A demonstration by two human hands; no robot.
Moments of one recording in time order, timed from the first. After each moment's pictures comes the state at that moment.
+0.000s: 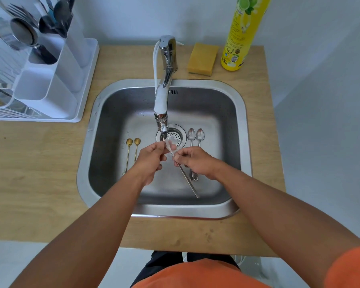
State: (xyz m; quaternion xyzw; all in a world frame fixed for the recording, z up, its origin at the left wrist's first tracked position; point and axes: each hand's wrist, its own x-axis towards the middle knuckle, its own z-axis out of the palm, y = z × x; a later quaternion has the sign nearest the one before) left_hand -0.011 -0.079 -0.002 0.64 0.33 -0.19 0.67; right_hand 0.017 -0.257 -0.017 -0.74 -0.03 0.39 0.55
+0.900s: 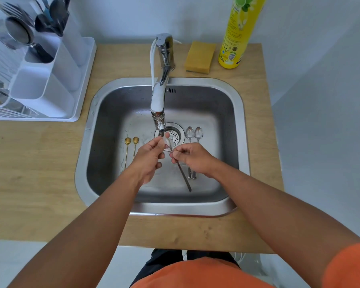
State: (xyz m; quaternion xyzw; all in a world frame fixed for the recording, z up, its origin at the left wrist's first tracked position) left_hand -0.013 -0.074 -0.001 0.62 0.29 -0.20 0.70; right_hand 0.015 -0.255 -0.013 -0.74 -0.02 0.35 0.57
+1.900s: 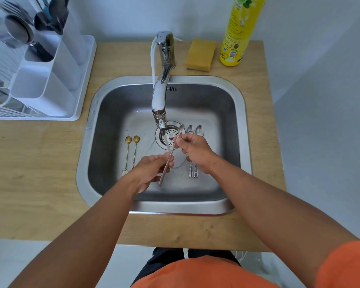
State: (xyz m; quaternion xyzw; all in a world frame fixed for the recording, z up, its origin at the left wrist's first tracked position) left_hand -0.035 -0.072 -0.001 0.65 0.32 -0.32 0.61; right_hand 0.025 -0.243 -0.014 -0.70 0.11 0.29 0.65
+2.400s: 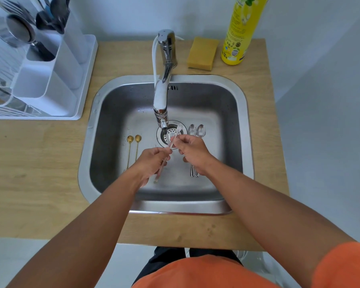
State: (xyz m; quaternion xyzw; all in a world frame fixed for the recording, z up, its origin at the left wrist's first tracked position) left_hand -0.021 -0.072 0.005 0.71 0.31 -0.27 0.57; right_hand 0.017 -0.228 -0.015 -0.69 0.12 0.28 0.65
